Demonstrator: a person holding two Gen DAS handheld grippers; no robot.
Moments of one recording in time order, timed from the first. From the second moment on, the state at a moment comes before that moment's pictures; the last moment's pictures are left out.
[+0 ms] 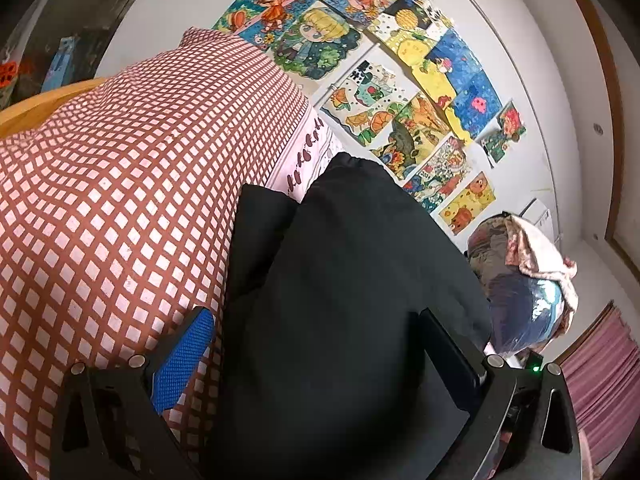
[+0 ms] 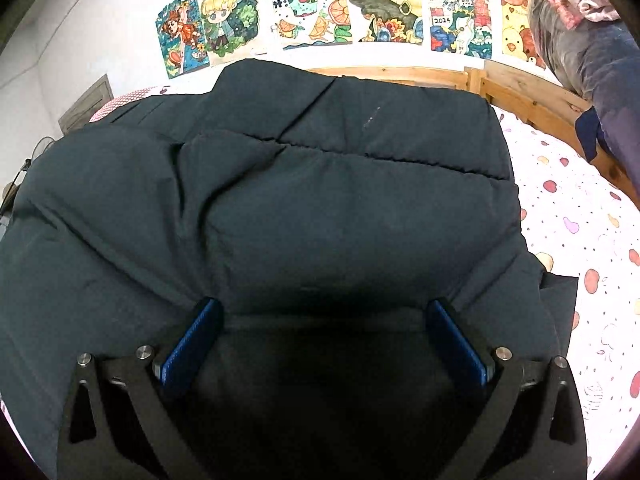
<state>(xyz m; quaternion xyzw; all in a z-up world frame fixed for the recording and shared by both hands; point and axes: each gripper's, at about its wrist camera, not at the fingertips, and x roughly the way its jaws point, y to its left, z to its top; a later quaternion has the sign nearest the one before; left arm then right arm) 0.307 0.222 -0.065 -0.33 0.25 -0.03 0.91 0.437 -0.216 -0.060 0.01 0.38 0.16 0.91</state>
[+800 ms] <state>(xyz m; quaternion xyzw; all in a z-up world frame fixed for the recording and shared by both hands) 0.312 0.221 -0.039 -0.22 0.33 -0.09 0.91 0.386 -0.307 -0.039 0.05 0.33 0.13 0.93</state>
